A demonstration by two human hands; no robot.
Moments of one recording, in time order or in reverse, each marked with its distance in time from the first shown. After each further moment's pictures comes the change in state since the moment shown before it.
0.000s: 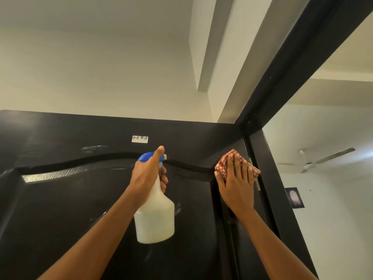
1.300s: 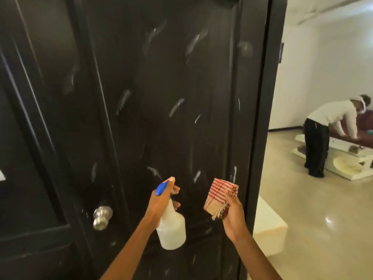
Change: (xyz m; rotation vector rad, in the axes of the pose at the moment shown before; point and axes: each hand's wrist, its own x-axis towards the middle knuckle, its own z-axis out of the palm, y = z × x) left_hand -0.506 -0.189 -0.205 -0.010 -0.198 -0.815; right_hand -0.576 -0.168 -0.320 1.109 -0.463 1.650
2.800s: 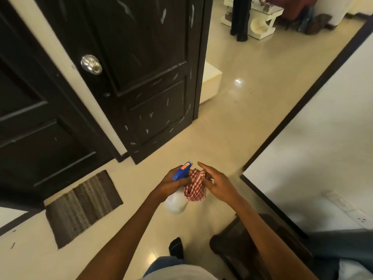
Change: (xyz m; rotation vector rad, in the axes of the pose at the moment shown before) left_hand -0.422 -0.244 -0.277 0.246 -0.996 -0.333; right_hand -0.575 0.293 -0.039 -1.175 -0.078 0.046
